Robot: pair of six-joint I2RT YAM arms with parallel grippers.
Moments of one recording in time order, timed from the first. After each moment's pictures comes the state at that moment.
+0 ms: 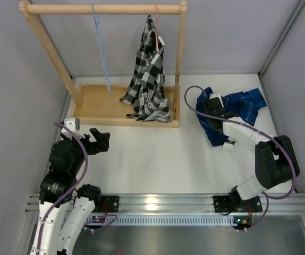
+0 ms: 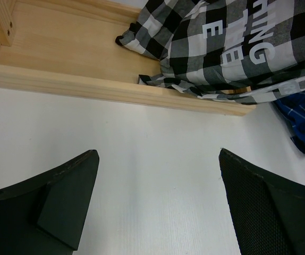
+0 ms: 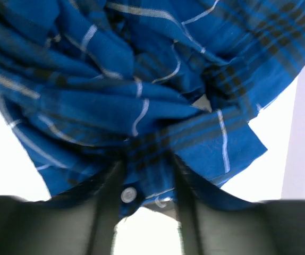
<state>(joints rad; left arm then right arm) -0.20 0.39 0.80 -0.64 -0.02 -0.34 0.36 1.53 0.97 -0.37 0.56 -0.01</state>
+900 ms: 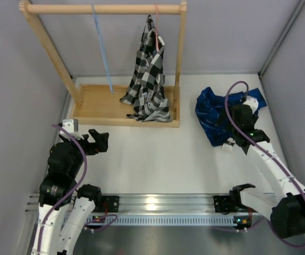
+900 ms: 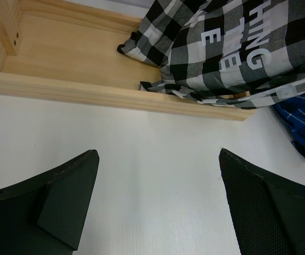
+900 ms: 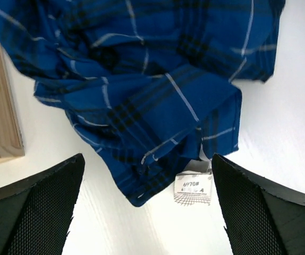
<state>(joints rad) -0.20 0.37 0.80 -0.63 -0.03 -0.32 0.24 1.05 0.84 -0.42 0.40 0.38</state>
